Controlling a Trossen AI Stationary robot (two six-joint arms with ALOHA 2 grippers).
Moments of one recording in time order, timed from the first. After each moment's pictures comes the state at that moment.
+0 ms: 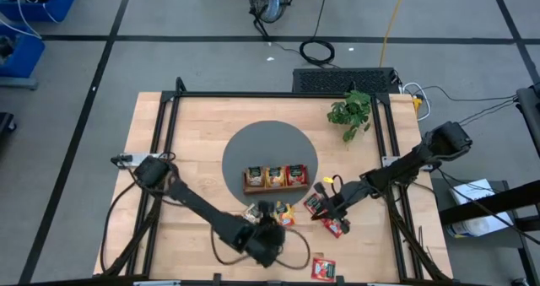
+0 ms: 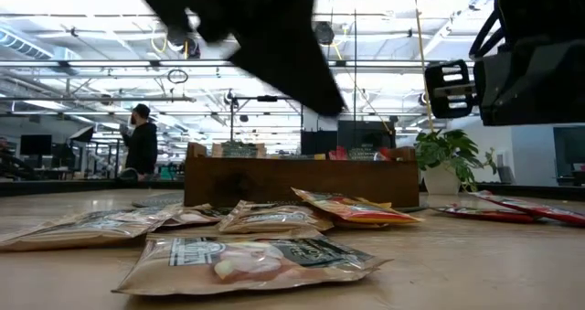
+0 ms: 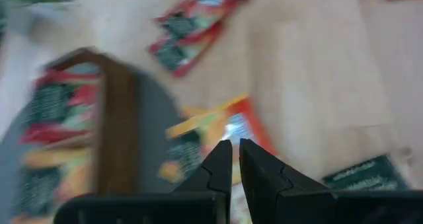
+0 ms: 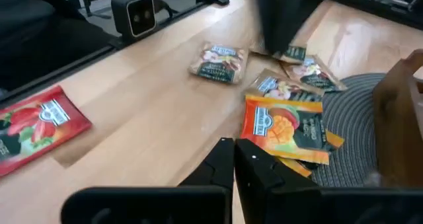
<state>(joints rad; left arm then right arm) -0.56 2.12 1.59 -0.51 -0.60 -0.24 0.43 1.47 0.33 0.72 -0.08 -0.16</state>
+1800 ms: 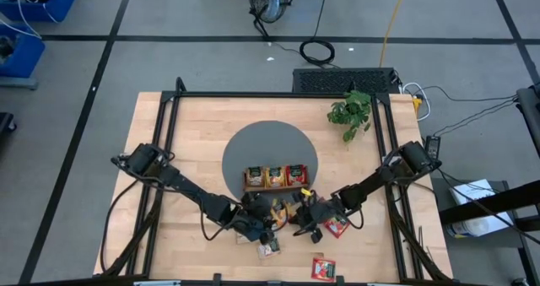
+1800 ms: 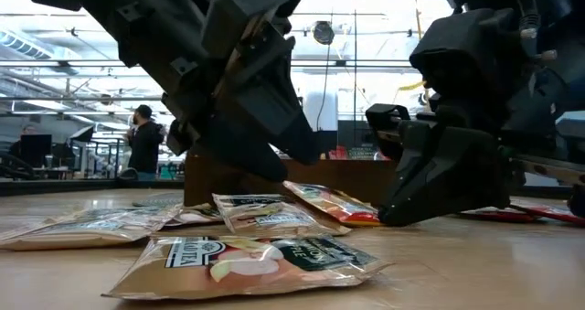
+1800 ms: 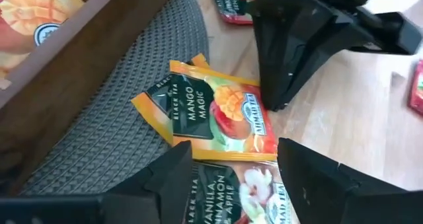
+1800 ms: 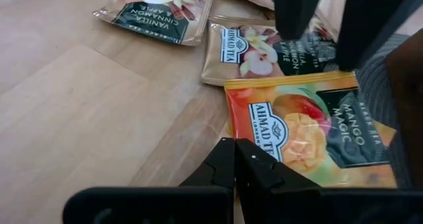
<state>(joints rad) -0.48 1.97 1.14 -0.01 -0.47 -0.87 0.45 1.91 0.66 0.60 0.16 -0.19</state>
